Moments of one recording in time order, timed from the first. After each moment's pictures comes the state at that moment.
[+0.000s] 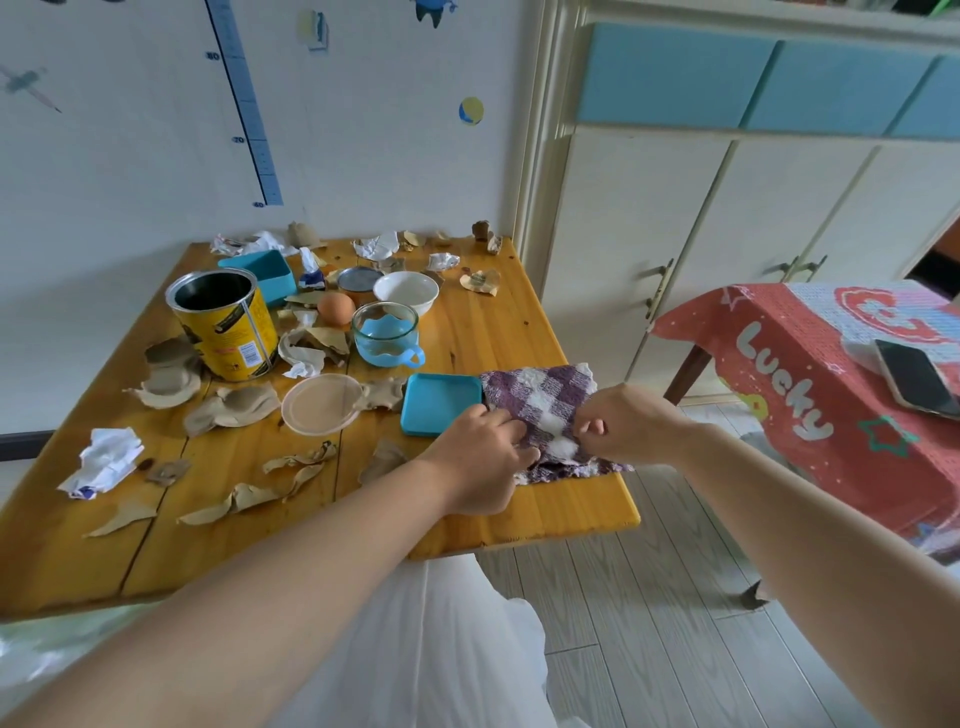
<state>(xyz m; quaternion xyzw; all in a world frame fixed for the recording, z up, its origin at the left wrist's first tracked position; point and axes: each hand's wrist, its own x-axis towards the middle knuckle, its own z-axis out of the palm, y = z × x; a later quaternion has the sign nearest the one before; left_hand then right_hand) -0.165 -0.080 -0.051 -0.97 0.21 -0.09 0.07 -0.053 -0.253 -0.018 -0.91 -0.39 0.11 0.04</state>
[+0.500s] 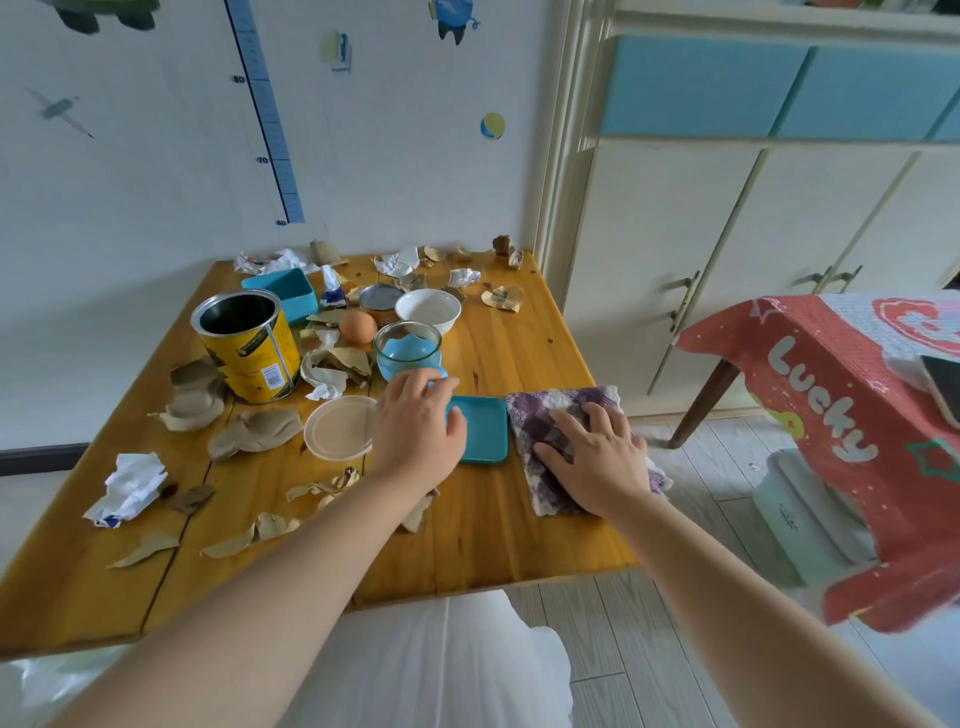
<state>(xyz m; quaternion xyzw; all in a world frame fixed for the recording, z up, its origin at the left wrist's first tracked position) -0.163 -0.016 -0.048 -0.95 -0.14 -0.25 -0.14 -0.074 -0.200 -0.075 -0.97 -0.23 0.02 0.07</state>
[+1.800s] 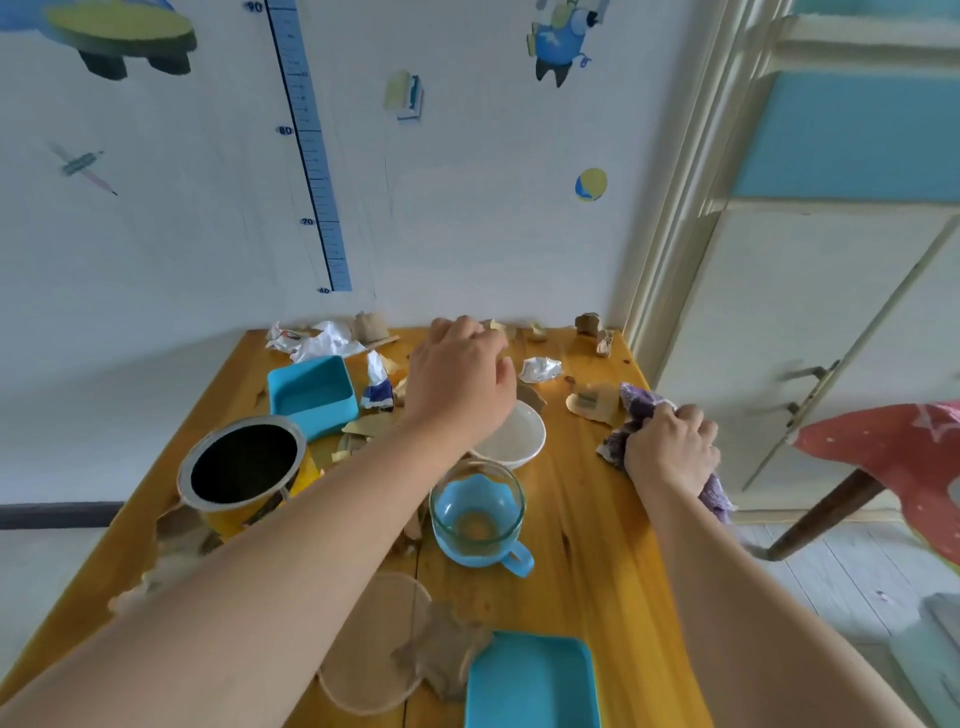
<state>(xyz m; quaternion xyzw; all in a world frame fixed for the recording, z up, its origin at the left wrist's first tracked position) -0.022 0.102 0.035 -0.95 -0.17 -0.23 -0.12 0.115 -0.057 -0.074 -0.98 0.00 -0.08 0.15</state>
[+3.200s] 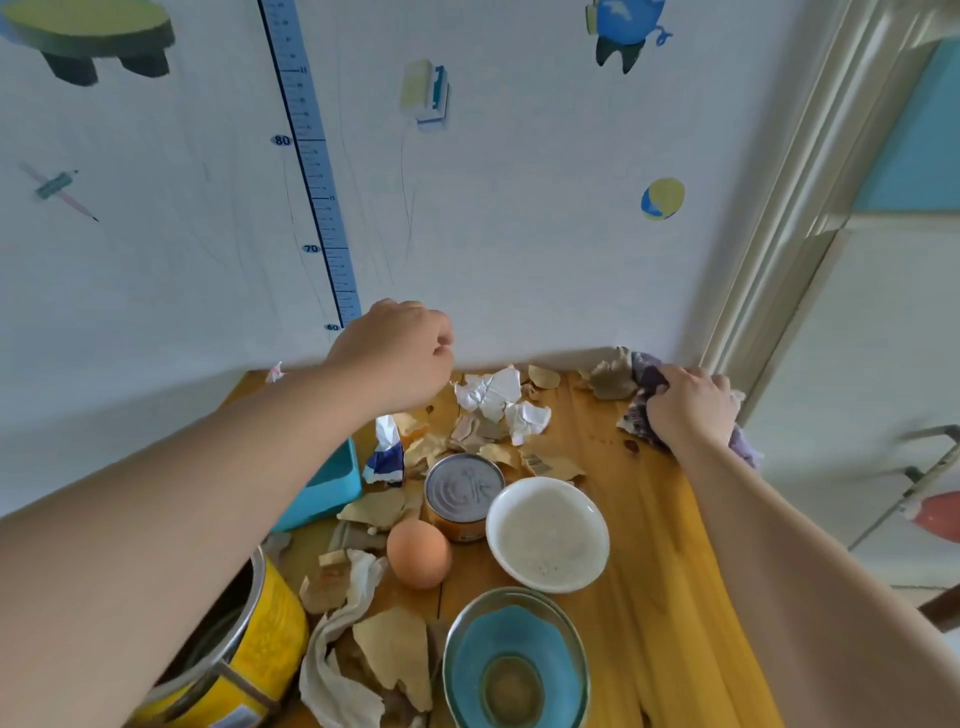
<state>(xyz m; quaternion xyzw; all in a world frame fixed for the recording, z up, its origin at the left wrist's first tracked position) 0.028 0.212 0.059 -0.97 -0.20 -0.11 -0.05 0.244 0.028 -0.068 -0.97 -0.13 -0.10 0.20</state>
